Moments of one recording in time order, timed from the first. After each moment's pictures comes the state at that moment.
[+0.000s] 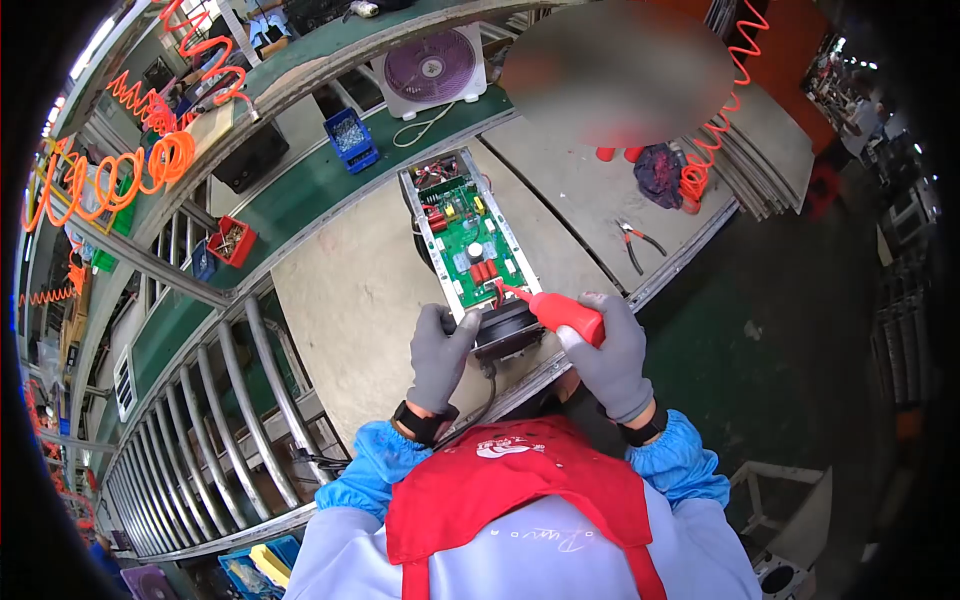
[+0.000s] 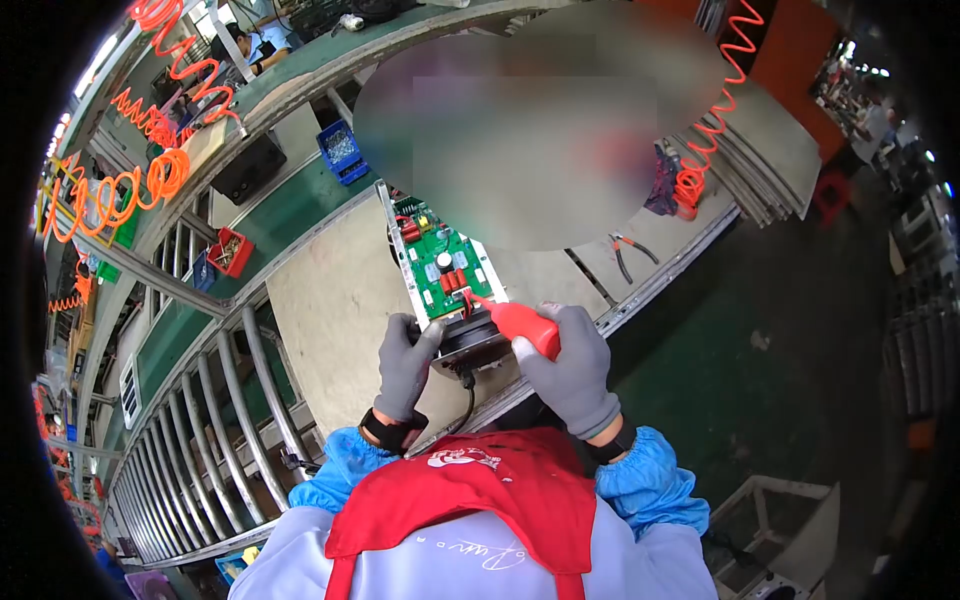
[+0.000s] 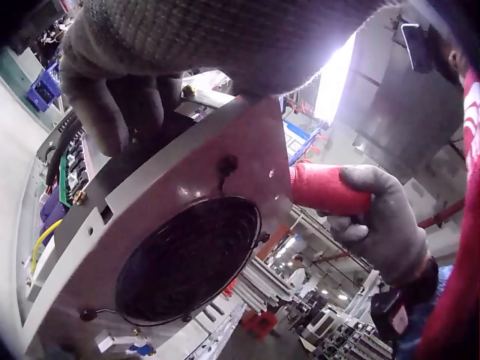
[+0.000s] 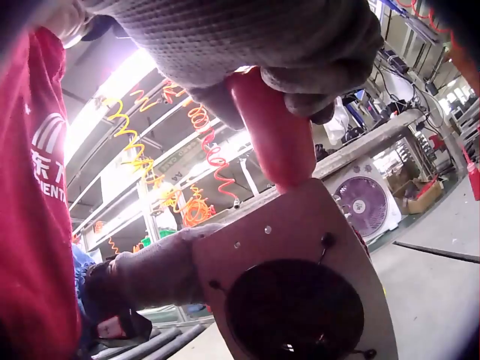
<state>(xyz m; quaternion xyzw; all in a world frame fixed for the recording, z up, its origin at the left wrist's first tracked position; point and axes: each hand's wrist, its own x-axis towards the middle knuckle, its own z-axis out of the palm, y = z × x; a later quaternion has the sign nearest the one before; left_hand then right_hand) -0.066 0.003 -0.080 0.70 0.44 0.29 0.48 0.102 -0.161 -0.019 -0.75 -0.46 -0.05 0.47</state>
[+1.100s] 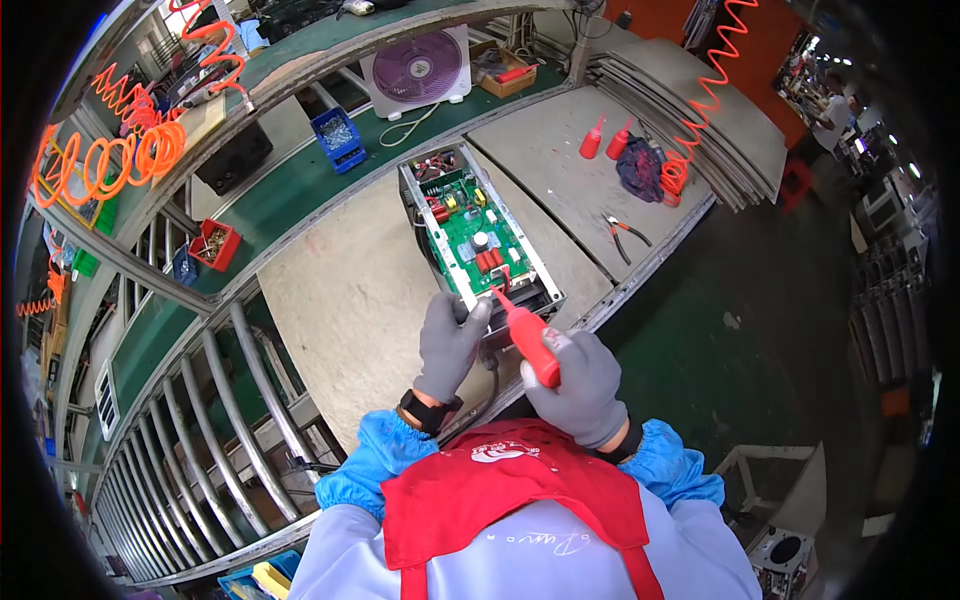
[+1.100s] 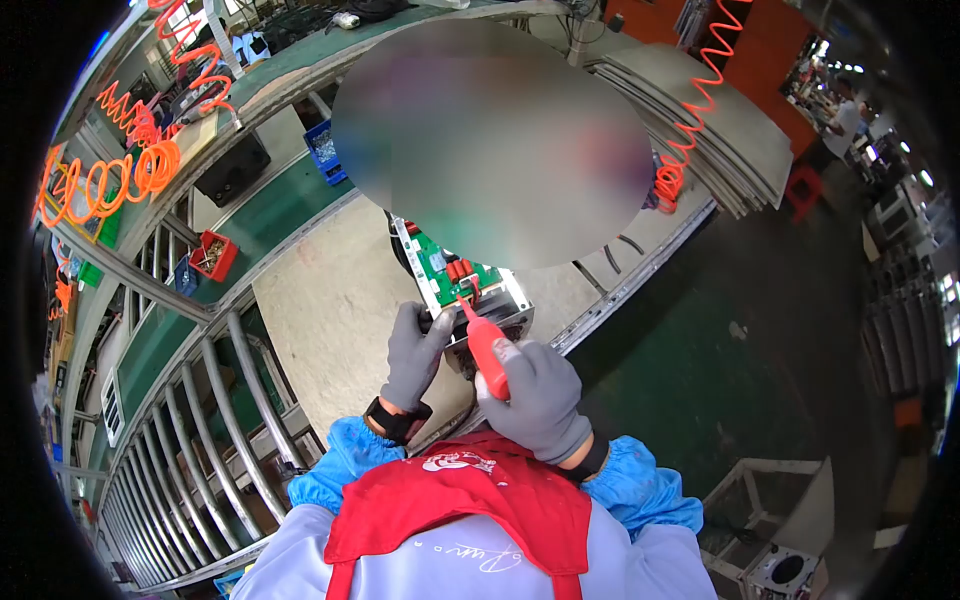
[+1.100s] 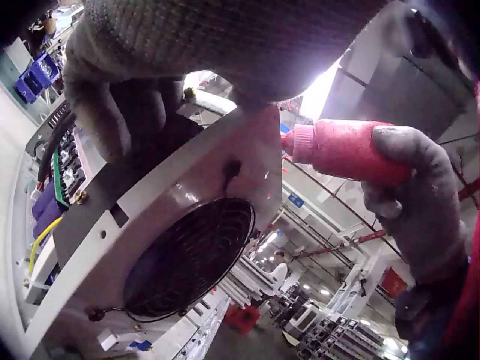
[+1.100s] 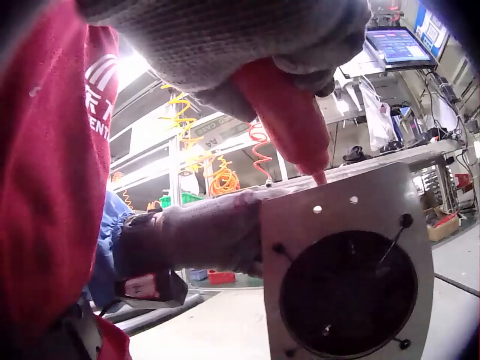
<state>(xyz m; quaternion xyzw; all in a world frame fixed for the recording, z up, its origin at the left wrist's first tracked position) -0.074 0.012 -0.097 0.71 0.35 0.31 0.53 0.019 -0.157 -0.016 -0.71 -0.56 -0.20 0.38</state>
